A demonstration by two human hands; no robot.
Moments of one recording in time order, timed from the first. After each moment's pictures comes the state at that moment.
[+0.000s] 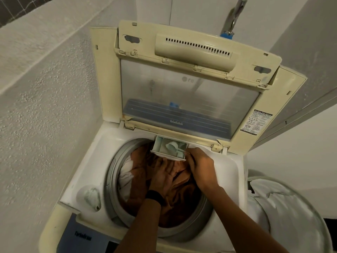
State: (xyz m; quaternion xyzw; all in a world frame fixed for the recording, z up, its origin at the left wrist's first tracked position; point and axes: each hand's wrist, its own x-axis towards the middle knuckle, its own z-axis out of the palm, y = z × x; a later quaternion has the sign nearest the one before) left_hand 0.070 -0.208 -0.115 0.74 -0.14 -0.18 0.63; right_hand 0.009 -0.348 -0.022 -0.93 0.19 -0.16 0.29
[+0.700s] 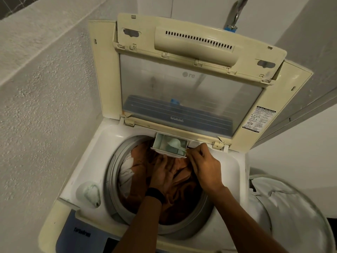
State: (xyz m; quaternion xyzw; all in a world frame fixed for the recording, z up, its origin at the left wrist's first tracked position) left_hand 0.072 -0.222 -0.092 0.26 0.27 -0.34 0.86; right_hand -0.007 -0.351 -0.024 -0.95 0.15 -0.18 0.20
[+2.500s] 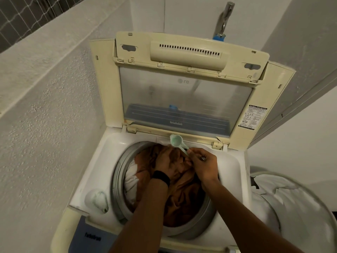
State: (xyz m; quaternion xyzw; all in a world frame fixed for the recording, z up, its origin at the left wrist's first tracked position) left_hand 0.118 -0.241 -0.081 0.67 0.08 -0.33 0.66; right_hand 0.012 -0.327 -0.010 -0.66 0.42 -0.16 0.60
